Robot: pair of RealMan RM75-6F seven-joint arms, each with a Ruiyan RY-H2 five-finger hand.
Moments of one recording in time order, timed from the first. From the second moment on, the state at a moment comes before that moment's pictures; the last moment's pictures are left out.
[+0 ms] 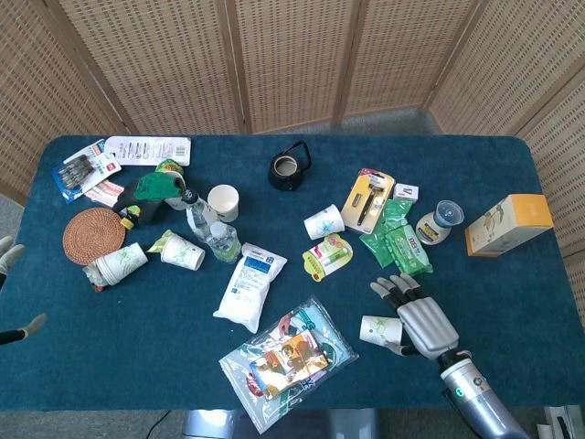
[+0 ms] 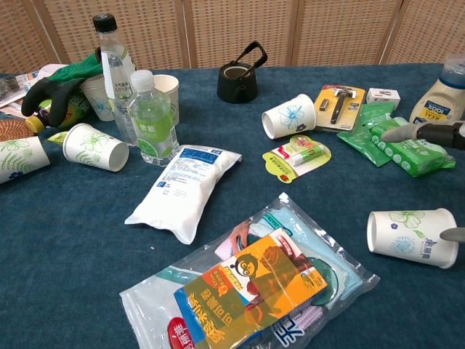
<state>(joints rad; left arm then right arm) -0.07 -0.84 -0.04 -1.88 1.47 1.46 -0.14 0.37 -1.24 -0.04 -1.82 -1.49 1.15 -0.24</state>
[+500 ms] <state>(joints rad) -0.07 -0.84 -0.04 -1.88 1.47 1.45 -0.14 0.37 -1.30 -0.04 -1.83 -1.45 1.11 -0.33</state>
